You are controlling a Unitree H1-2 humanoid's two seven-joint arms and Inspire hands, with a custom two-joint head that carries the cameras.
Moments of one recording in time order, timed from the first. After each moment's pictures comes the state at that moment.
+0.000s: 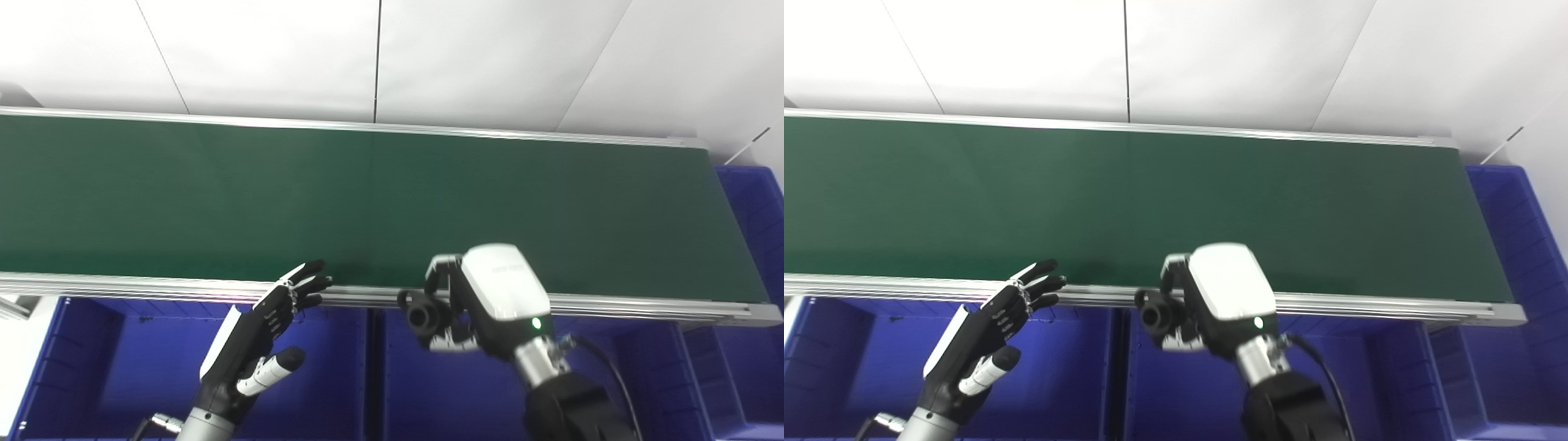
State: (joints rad) left arm 0.51 0.17 -0.25 -0.37 -0.01 -0.14 -0.18; right arm 0.34 -0.12 0.43 -0.58 -1.29 0.19 0.46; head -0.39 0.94
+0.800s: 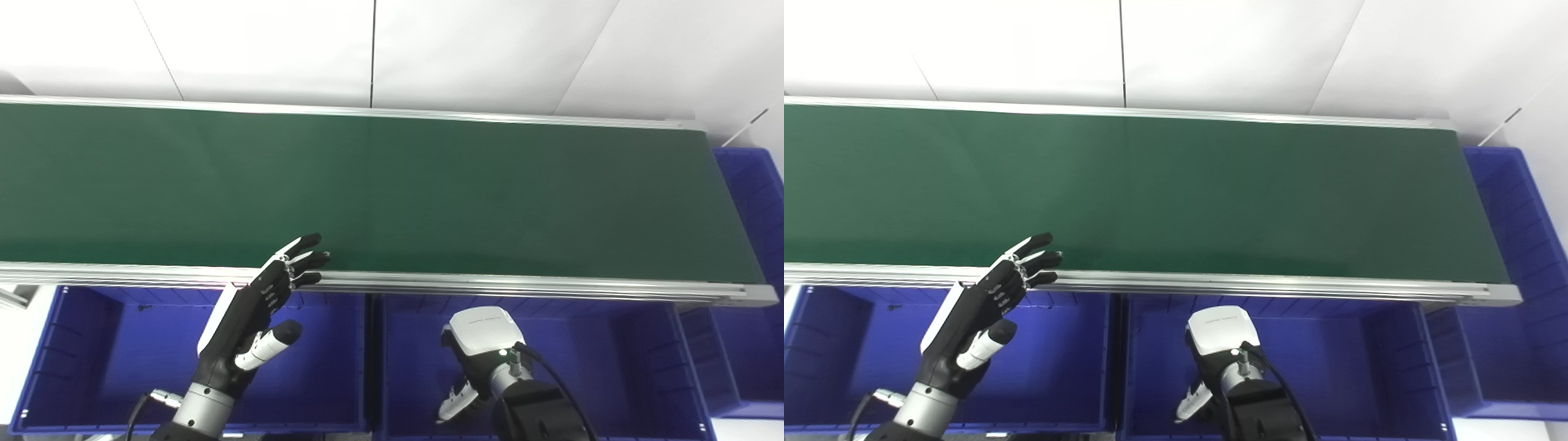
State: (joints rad) left arm 0.50 0.16 -0.25 -0.40 -0.01 -0.11 -0.18; right arm 0.33 -0.08 0.44 -0.41 -1.66 0.18 0.84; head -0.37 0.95
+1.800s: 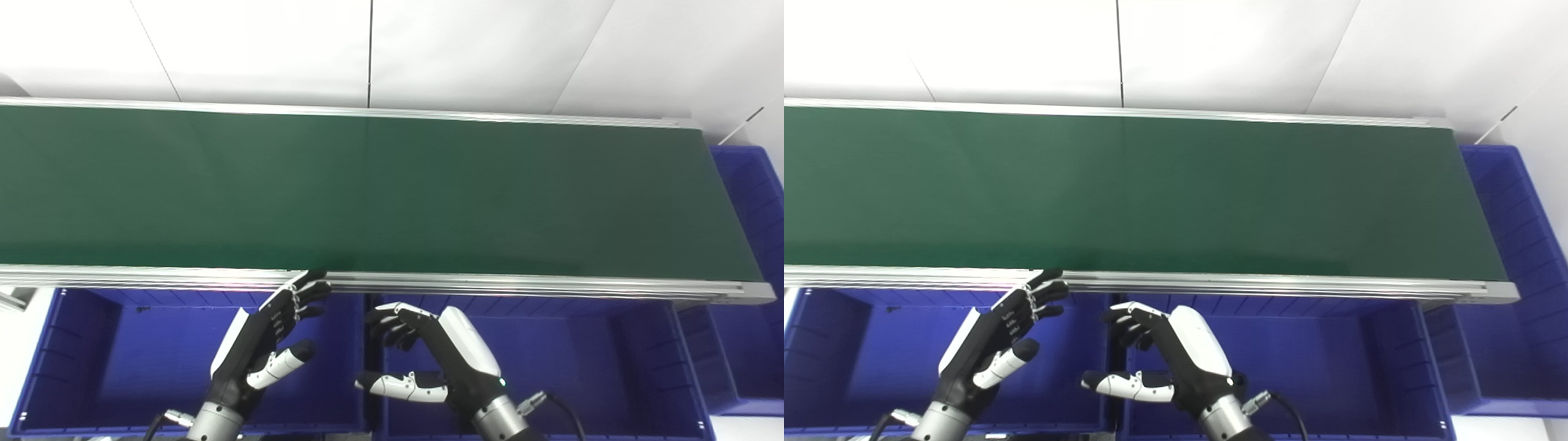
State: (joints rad) left arm 0.51 0.15 -0.28 -0.22 0.01 -0.12 -0.18; right arm 0.53 0.03 0.30 -0.22 -0.68 -0.23 0.15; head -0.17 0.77
